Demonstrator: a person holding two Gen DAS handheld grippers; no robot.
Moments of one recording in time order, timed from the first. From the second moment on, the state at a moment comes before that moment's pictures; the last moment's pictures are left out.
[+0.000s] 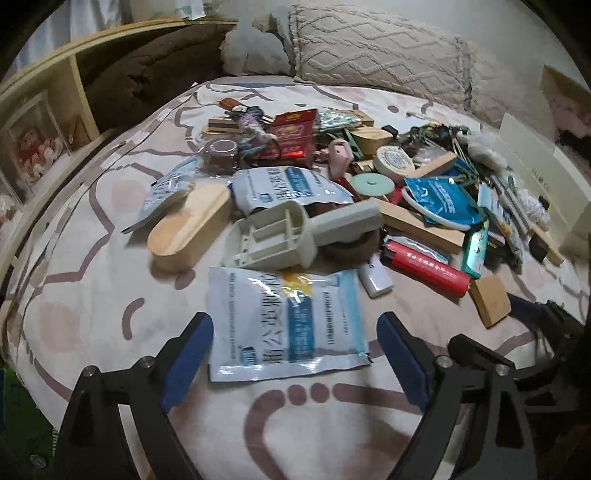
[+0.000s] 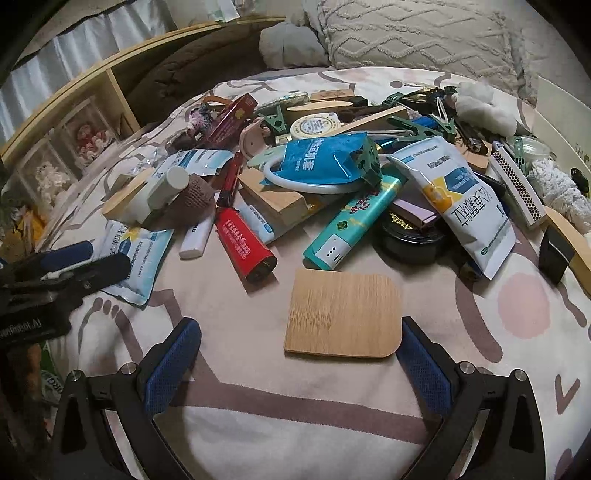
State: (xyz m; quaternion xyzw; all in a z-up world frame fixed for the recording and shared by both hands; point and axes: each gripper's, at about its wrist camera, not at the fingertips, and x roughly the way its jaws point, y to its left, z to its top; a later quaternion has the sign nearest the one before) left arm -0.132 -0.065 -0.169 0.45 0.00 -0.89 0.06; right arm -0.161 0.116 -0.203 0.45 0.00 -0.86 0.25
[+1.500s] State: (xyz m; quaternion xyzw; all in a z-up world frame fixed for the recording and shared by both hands) left arm -0.146 -0.072 -0.191 0.48 0.09 -0.87 0.08; right arm -0.154 0.135 -0.202 0.42 -0.04 -0.89 0.19
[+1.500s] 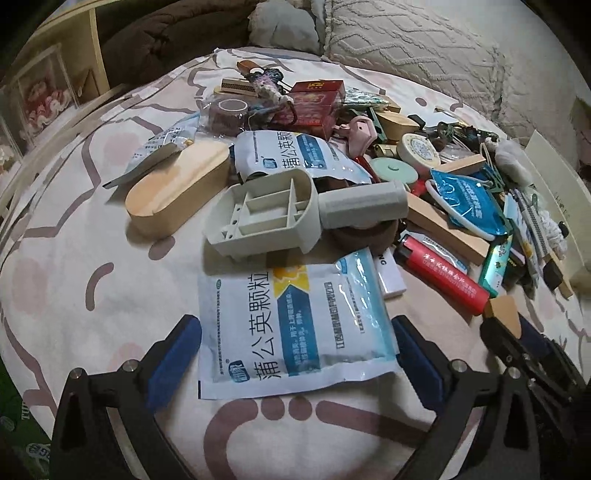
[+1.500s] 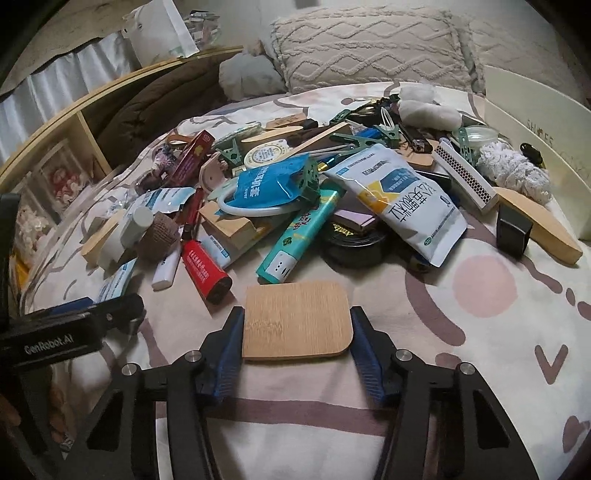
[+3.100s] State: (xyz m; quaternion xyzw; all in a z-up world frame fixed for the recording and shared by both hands) left arm -0.164 -0.062 -0.196 0.49 0.04 -0.86 0.14; right arm -0.154 0.139 -0.202 0.41 -0.05 -0.89 0.20
